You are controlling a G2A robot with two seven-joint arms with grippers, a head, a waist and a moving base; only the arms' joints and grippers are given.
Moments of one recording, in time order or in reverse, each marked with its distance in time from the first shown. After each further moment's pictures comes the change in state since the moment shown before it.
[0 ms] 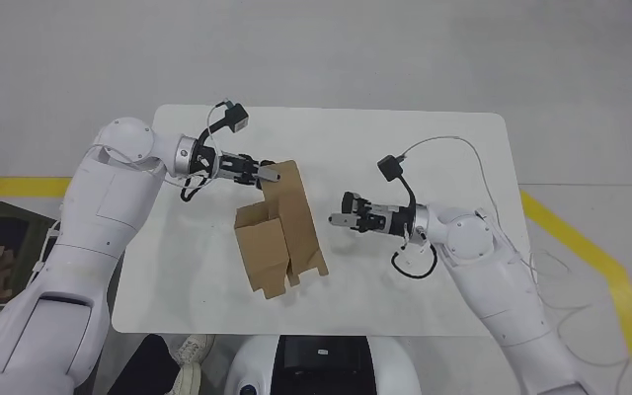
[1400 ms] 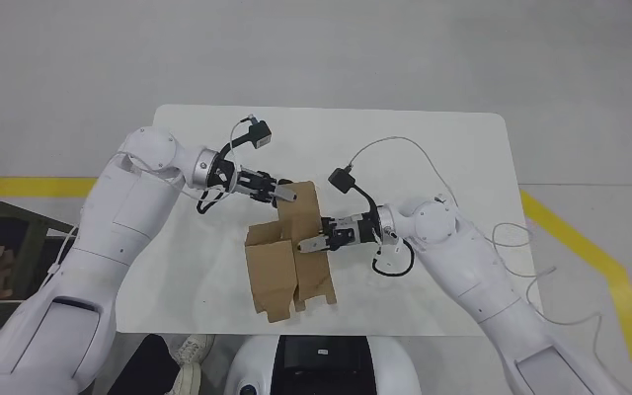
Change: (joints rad) left arm 0.030 -0.011 0.075 -0.076 -0.056 0.018 -0.018; right arm 0.185 -0.065 -0.245 0.176 0.219 -0.079 0.207
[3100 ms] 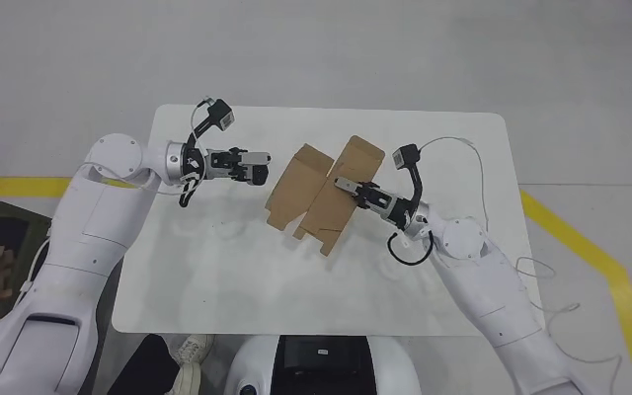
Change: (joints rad) left arm 0.079 0.078 -0.120 -0.048 -0.041 -0.008 0.190; right arm -0.193 0.052 0.208 -0.096 0.021 0.172 -0.430
